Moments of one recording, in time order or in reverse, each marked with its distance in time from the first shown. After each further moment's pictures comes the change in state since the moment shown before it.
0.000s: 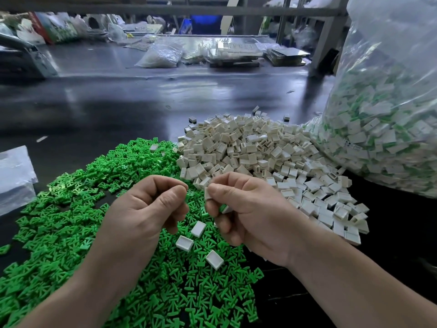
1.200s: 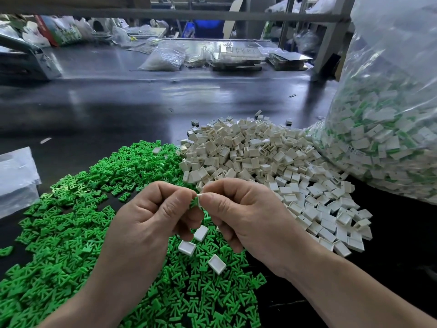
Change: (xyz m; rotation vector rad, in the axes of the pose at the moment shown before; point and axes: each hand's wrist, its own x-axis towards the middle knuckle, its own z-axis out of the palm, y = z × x) left_hand -0.011 0.010 0.009 -0.087 0.006 0.069; right_hand -0.008 0.002 0.004 -0.299 -0.003 -0.204
